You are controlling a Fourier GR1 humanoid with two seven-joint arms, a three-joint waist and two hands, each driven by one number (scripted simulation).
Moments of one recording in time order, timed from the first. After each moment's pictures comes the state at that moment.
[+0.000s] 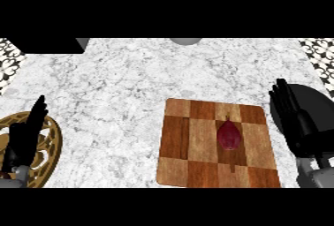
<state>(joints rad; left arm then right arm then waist) -0.03 0.52 -0.12 -1.39 0.15 0.31 0.05 -0.11 -0.49 0.25 -1.50 -0.43 -0.26 -0.14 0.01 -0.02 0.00</state>
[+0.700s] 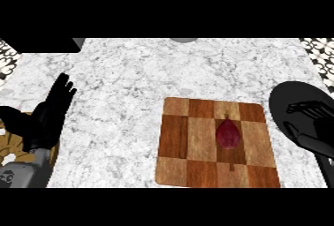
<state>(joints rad) -0.14 0.38 -0.11 -1.55 0.31 0.26 0.13 -0.09 -0.58 0.07 -1.27 -0.47 0.08 -0.46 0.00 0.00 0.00</state>
